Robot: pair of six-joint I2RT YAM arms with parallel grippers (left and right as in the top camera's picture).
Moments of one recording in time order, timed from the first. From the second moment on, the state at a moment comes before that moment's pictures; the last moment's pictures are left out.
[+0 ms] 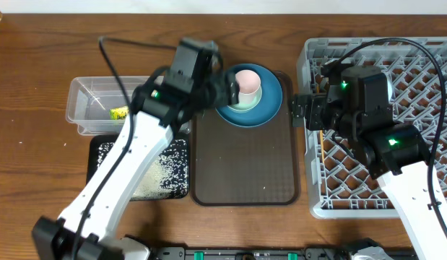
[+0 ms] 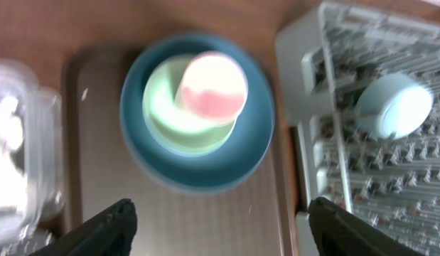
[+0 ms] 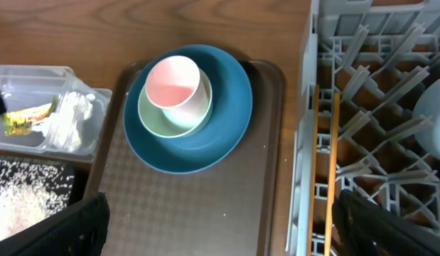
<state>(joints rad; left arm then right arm) -0.45 1.55 1.47 -0.78 0.14 -0.53 0.30 1.23 1.21 -0.76 -0.09 0.28</state>
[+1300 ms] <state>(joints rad) -0.45 2.03 1.49 -0.45 0.03 -0.52 0.30 1.23 1.21 -0.76 -0.07 0.28</state>
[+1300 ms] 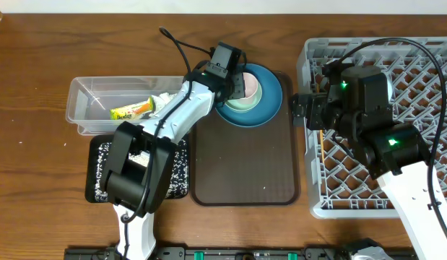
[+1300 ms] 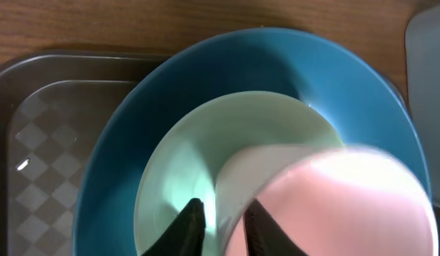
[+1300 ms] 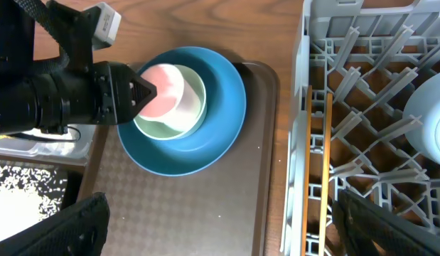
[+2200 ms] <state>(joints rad) -0.45 1.74 1.49 -0.61 0.16 -0.51 0.30 1.23 1.21 -0.76 -0.07 0.28</state>
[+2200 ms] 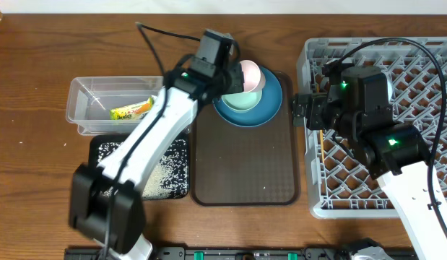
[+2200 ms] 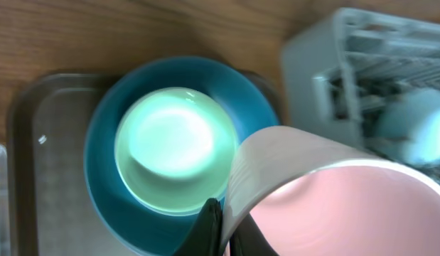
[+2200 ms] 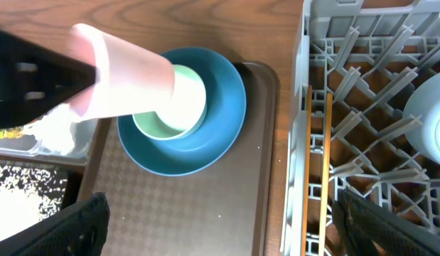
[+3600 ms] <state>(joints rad) -0.23 1.66 1.49 -0.75 1.40 -0.40 0.27 0.98 1.22 -0.77 -0.66 0.00</state>
